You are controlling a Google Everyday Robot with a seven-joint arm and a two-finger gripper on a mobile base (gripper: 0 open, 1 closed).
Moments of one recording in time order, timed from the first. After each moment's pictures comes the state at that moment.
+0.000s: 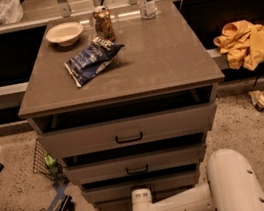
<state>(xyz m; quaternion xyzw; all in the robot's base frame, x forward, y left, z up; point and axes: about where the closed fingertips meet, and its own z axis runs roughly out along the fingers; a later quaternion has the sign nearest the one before) 0.508 0.038 0.127 -0.73 0.66 -0.09 0.13</state>
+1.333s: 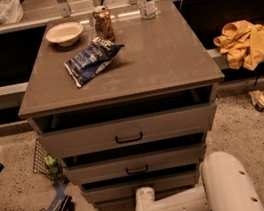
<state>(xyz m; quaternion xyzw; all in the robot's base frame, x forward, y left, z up) 0.509 0.023 0.091 -0.73 0.68 -0.07 0.10</state>
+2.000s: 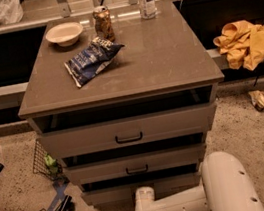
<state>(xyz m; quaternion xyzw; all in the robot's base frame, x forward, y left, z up) 0.507 0.022 0.089 -0.73 0.68 -0.06 0.10</state>
